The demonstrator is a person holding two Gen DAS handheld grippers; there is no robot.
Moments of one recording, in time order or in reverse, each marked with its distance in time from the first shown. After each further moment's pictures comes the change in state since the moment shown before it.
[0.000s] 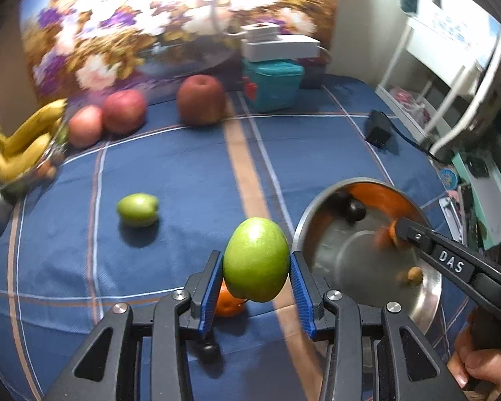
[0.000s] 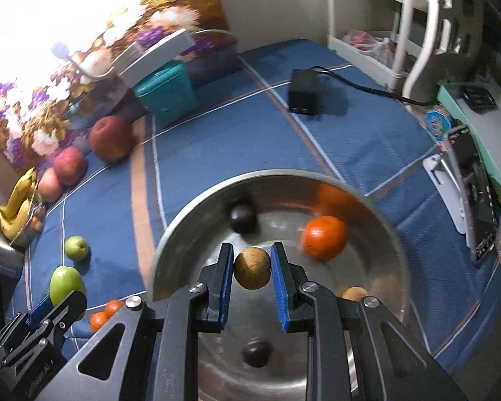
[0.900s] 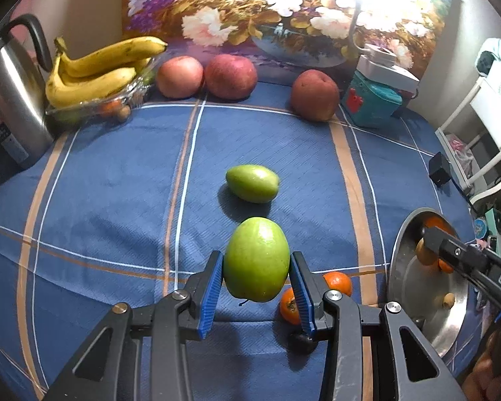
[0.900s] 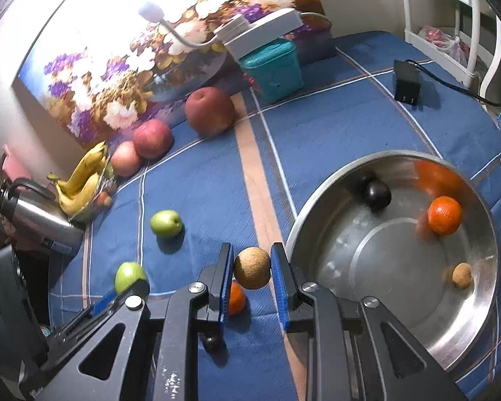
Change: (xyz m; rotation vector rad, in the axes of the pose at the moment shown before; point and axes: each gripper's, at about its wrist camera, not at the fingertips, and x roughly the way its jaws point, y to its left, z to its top) left arm -0.006 0.114 -0.029 -0.270 -0.002 0.075; right arm -0.003 0.084 -0.021 -0.071 0.044 0.266
